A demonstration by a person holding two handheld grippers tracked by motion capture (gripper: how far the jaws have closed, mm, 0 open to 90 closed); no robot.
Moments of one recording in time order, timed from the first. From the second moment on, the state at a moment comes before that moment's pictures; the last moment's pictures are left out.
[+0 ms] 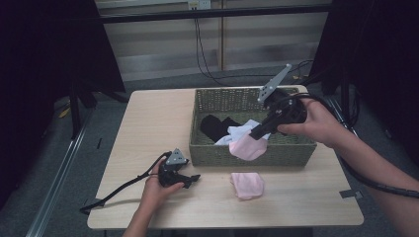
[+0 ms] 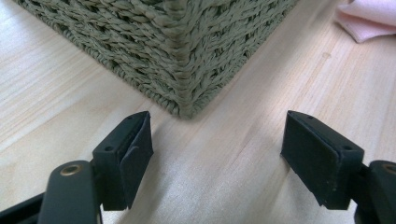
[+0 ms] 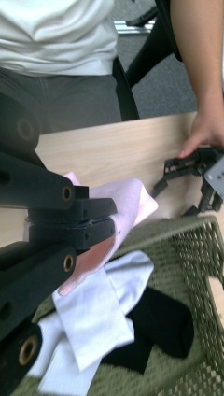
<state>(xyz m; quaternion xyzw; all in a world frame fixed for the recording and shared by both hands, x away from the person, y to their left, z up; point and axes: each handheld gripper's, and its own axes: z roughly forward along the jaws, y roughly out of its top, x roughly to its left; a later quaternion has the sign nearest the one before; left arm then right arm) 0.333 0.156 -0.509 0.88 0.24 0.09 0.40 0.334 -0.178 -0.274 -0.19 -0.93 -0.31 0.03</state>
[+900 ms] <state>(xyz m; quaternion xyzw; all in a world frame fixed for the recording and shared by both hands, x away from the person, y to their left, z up) 0.333 0.157 -0.509 0.88 0.24 0.09 0.40 0.329 -0.170 -0.316 -0.20 -0.93 -0.32 0.04</state>
